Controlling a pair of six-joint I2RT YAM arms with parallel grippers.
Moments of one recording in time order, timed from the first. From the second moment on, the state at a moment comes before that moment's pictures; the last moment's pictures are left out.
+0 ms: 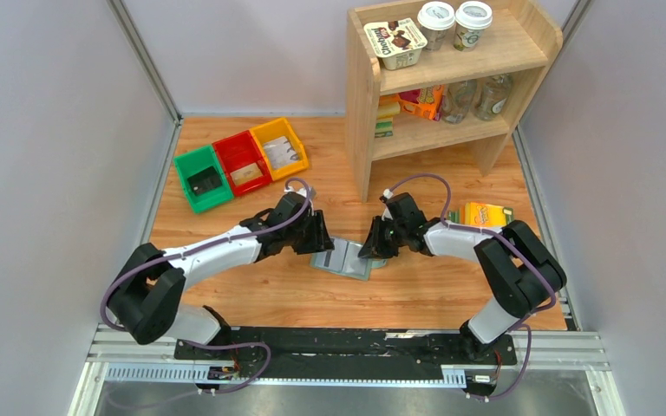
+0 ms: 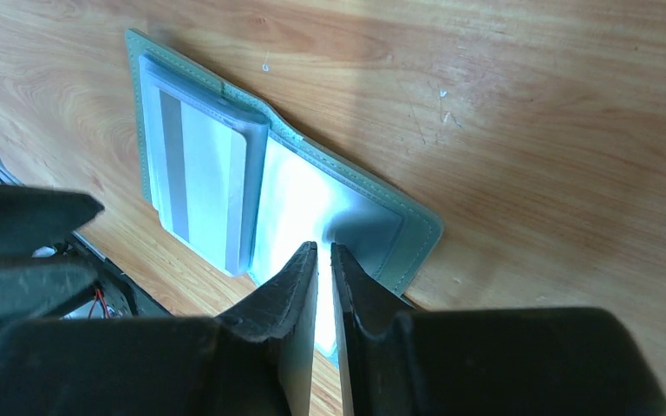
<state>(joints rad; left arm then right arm) -0.73 1.40 0.76 -0.17 0.12 -0.78 0.57 1.61 0.71 -0.02 -0.37 0.73</state>
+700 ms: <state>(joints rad) -0.69 1.53 0.76 -0.24 0.10 -0.71 0.61 1.61 0.71 0.03 -0.40 0.80</state>
